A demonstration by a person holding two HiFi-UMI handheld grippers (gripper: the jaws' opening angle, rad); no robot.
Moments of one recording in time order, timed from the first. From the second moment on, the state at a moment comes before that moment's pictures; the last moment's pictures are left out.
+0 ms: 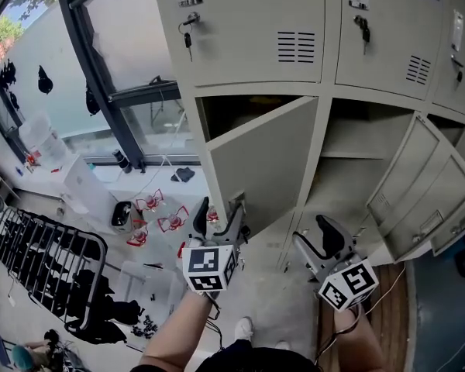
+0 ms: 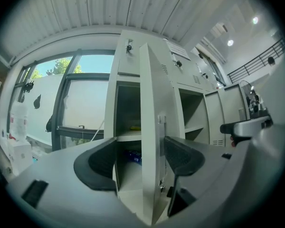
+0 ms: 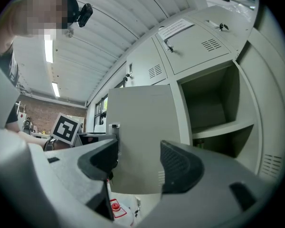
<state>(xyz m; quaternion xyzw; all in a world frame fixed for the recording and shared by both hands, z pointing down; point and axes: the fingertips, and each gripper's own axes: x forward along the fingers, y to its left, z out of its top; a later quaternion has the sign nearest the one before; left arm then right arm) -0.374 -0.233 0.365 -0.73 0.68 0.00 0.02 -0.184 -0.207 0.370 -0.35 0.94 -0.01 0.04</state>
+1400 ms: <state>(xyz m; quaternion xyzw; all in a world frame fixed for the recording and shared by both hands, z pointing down) -0.437 -0.337 0.365 -0.74 0.67 0.01 0.01 -0.229 -0.274 0.367 -0.39 0.92 -0.01 0.05</state>
